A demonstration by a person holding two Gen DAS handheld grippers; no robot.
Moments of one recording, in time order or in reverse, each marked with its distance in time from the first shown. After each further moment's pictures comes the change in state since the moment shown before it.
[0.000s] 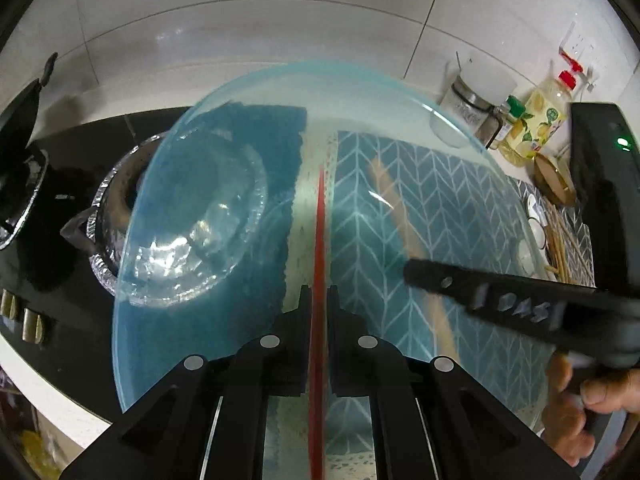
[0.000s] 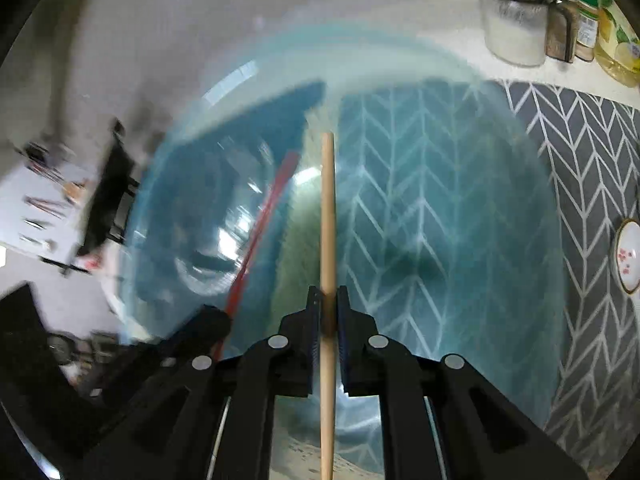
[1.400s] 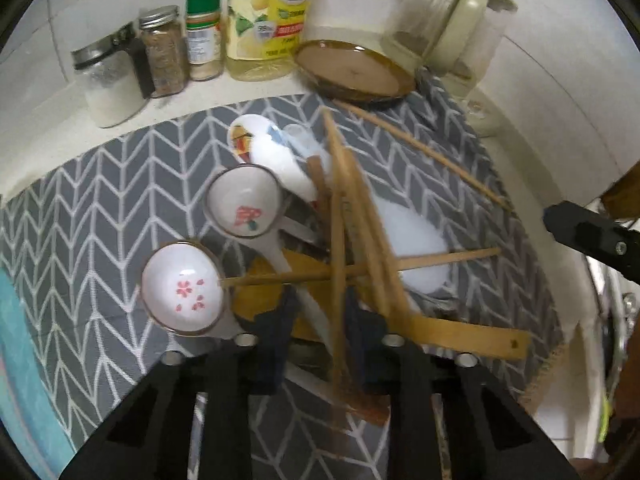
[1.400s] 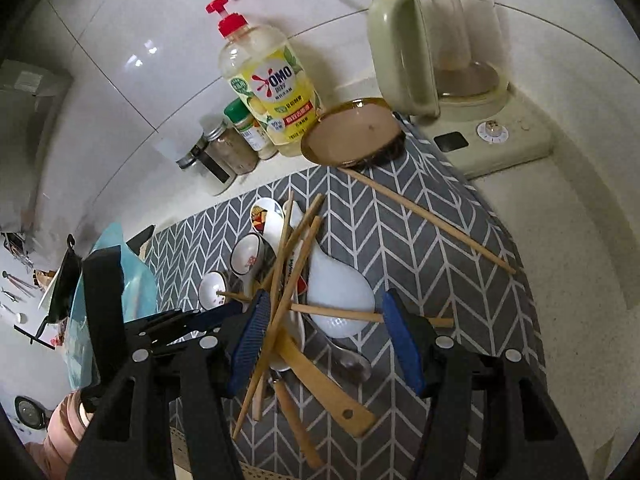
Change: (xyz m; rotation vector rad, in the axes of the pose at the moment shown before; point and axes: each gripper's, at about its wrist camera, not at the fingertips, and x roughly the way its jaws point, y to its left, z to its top) left arm 0.111 -0.324 -0.016 0.372 0.099 -0.249; right arm -0.223 -0.315 -0.075 0.158 -0.406 -0.131
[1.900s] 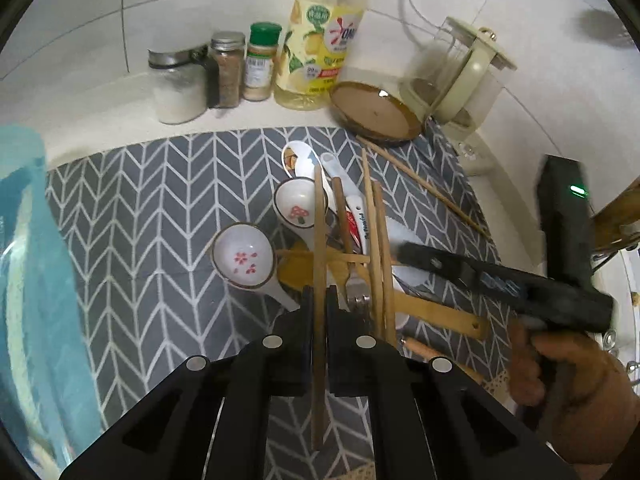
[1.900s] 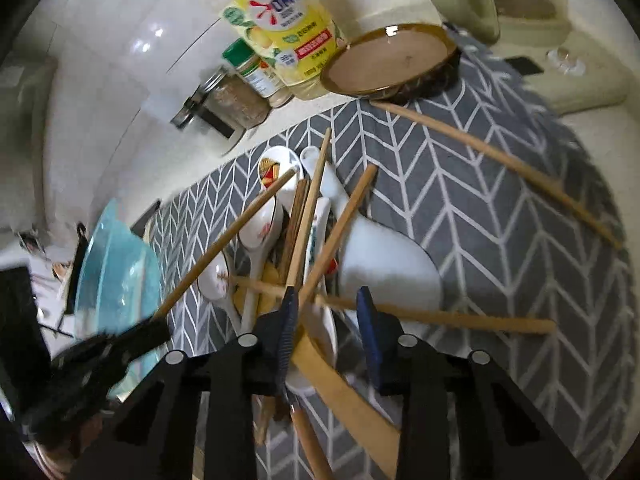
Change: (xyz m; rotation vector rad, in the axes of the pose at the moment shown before) left arm -0.076 0.025 -0.017 -0.110 -0.083 -0.018; right arm 0.086 0.007 -0.003 0.061 0.134 0.117
